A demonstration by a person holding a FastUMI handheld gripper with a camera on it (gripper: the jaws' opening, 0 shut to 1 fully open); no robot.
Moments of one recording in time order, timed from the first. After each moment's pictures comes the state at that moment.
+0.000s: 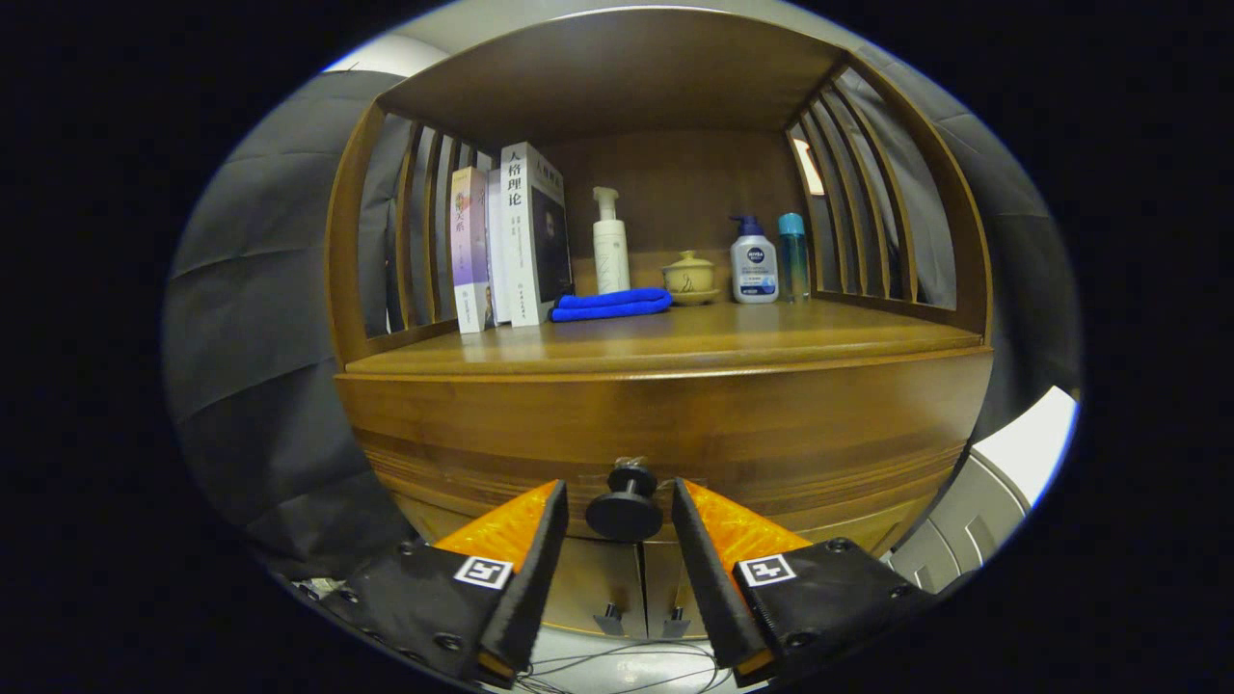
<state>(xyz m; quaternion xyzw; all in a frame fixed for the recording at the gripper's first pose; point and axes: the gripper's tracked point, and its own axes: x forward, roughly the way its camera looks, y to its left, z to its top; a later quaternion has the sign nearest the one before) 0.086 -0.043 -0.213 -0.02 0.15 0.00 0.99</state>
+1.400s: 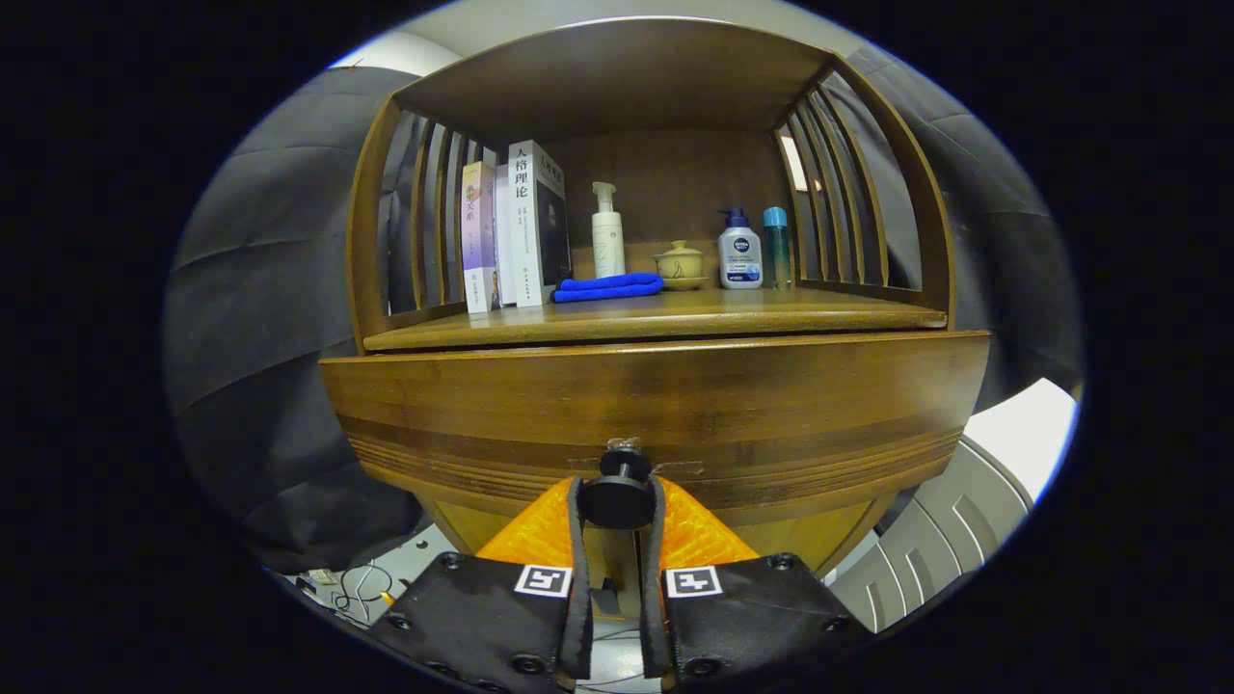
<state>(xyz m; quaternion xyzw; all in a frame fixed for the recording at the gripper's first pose) 0.038 -0.046 -0.220 -0.03 0.15 0.00 0.99</state>
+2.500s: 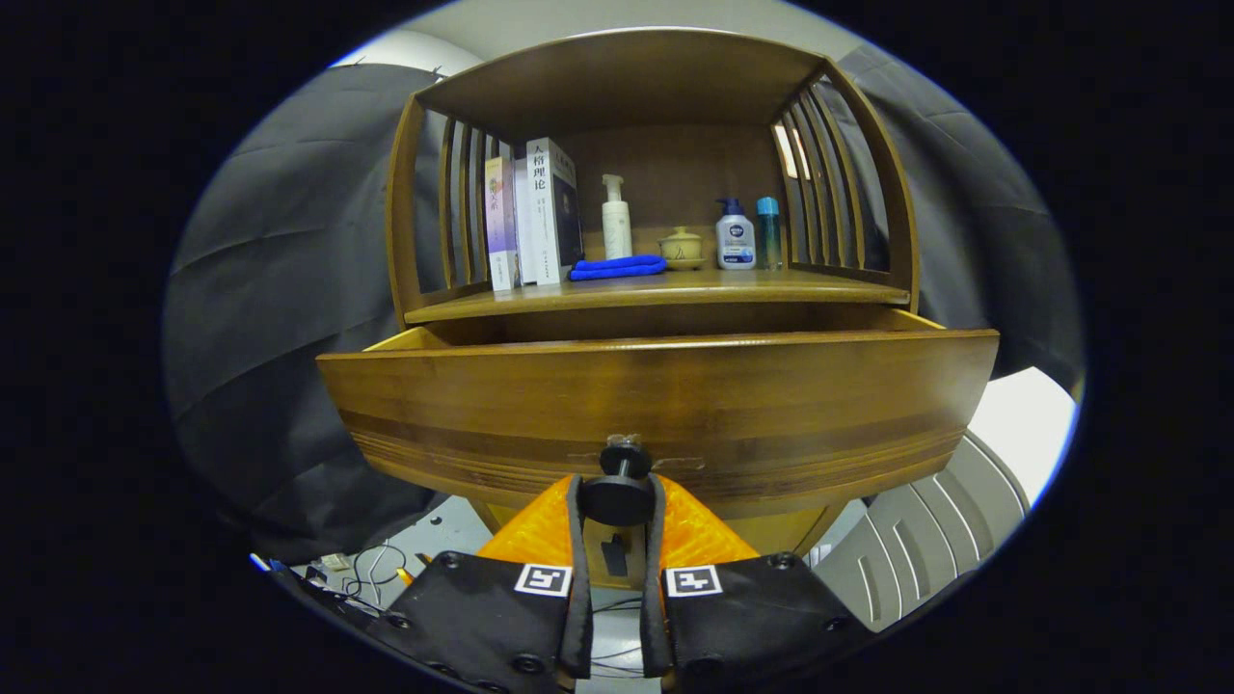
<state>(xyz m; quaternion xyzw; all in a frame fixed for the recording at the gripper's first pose) -0.027 -0.040 -0.226 -0.03 0.19 0.01 0.98</state>
